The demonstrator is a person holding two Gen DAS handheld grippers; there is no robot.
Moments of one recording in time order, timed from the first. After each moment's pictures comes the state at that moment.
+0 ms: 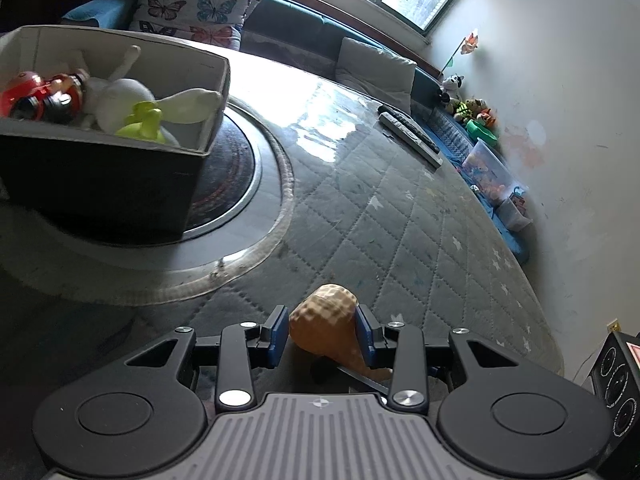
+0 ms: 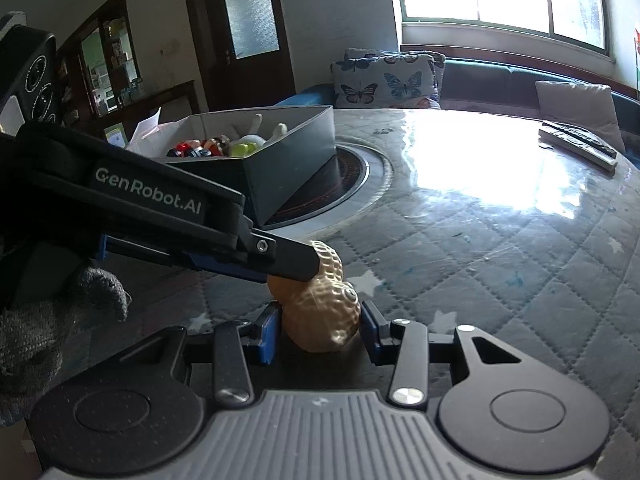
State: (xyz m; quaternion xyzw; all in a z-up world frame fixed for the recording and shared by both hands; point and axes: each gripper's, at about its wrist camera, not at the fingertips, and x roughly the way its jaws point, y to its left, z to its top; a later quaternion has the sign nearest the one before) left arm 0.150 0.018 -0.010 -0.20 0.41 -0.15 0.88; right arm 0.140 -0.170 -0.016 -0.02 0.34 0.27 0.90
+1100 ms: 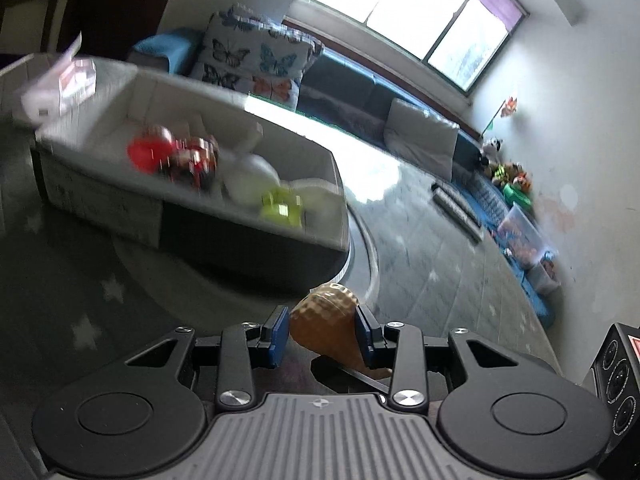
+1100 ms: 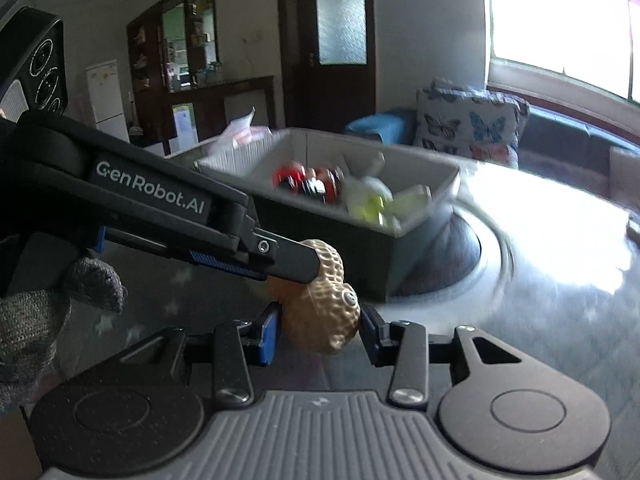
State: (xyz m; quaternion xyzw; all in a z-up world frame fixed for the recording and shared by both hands) left arm 0.115 0.112 0.035 -0.22 0.35 -0.07 0.91; right arm 0.139 -0.073 0.025 -0.10 0.29 0.36 0.88
